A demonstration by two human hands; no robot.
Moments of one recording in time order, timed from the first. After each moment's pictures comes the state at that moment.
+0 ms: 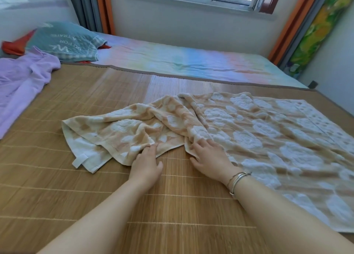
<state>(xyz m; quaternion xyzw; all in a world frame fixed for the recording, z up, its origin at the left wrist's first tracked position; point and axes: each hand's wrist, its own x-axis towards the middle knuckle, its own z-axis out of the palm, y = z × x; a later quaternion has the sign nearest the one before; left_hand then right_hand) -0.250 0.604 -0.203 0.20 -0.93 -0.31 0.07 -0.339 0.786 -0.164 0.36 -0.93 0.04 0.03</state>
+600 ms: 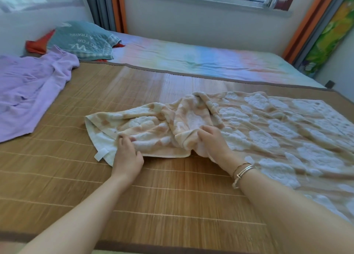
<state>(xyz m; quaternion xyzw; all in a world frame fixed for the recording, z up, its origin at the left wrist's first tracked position) -0.202 0.527 -0.189 0.28 -0.86 -0.37 0.20 -0.323 0.722 -0.137 0.17 -0.81 0.55 -0.11</state>
